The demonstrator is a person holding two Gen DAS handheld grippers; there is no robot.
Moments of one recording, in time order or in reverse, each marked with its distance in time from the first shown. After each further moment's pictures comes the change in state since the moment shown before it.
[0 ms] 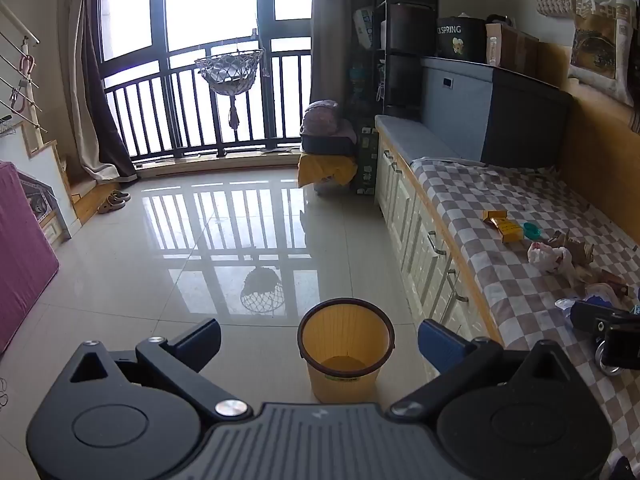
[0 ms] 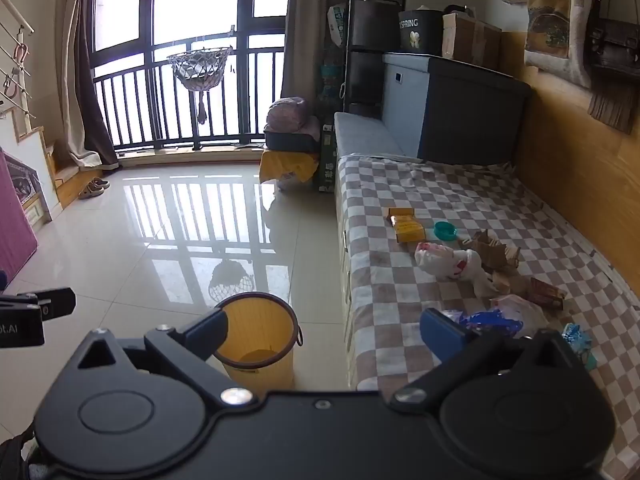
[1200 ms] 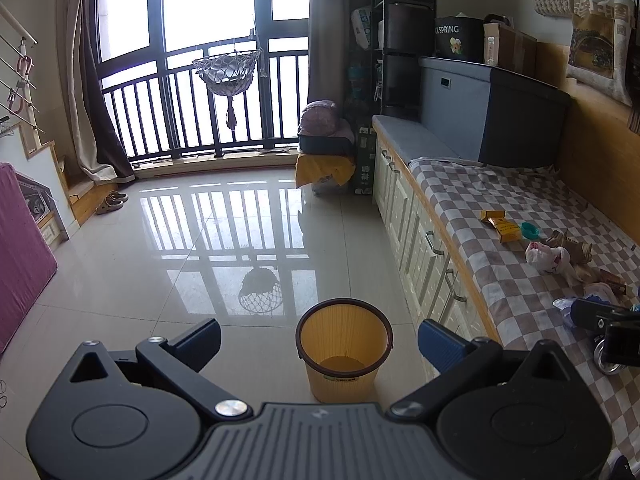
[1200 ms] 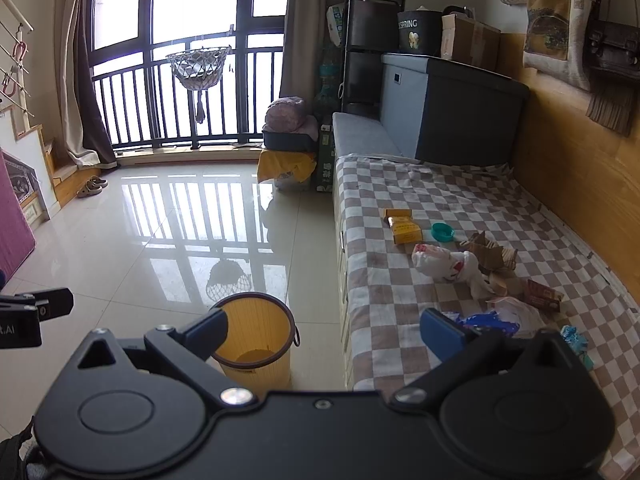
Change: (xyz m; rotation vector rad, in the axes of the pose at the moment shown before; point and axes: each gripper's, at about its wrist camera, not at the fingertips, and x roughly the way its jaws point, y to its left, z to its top) left arm -0.002 0.001 0.002 0.005 0.003 -0.005; right arm 0.001 -0.001 0.000 -0.004 0.002 -0.006
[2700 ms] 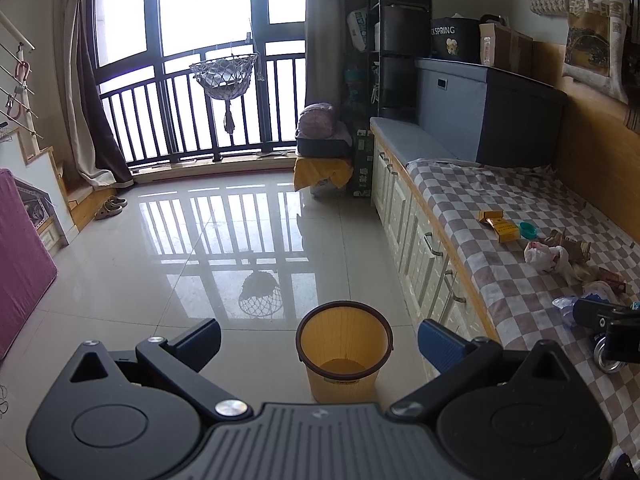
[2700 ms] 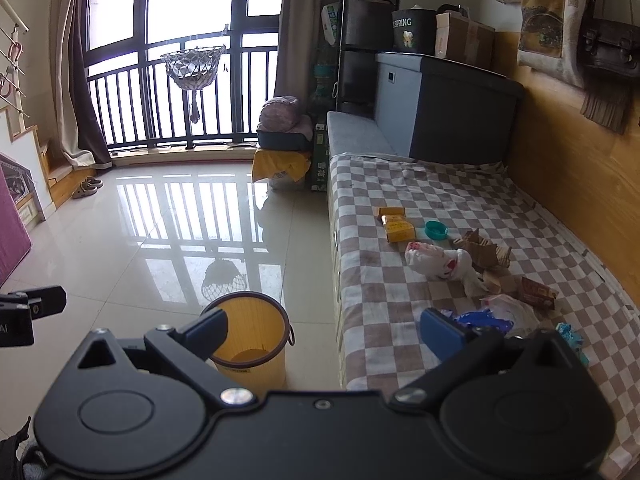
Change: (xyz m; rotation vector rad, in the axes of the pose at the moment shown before) left arm 0.002 -0.002 -0.001 0.010 -0.012 0.000; right arm -0.006 -0.001 0.003 0.005 0.005 -0.018
